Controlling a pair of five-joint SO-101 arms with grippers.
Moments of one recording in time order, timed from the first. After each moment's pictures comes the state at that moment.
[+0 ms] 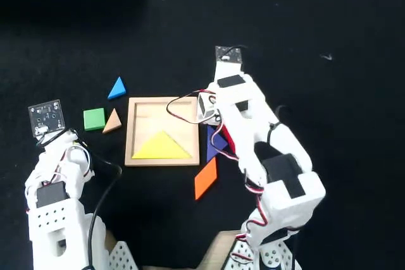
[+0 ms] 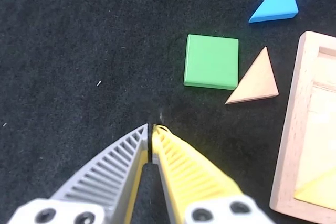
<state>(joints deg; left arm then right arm) -22.9 -68.1 85.7 40.0 -3.6 -16.6 12.7 21.5 58.3 -20.6</state>
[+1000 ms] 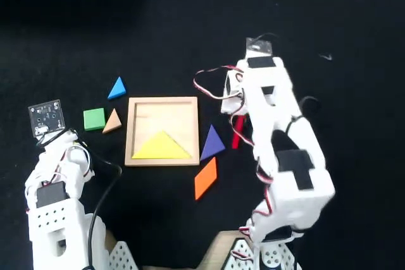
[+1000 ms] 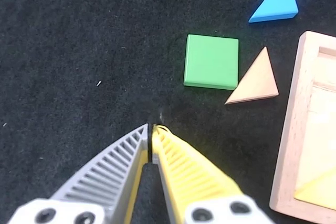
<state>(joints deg) -22.9 -68.1 85.7 40.0 -3.6 -6.4 12.7 10.8 74.4 -15.8</state>
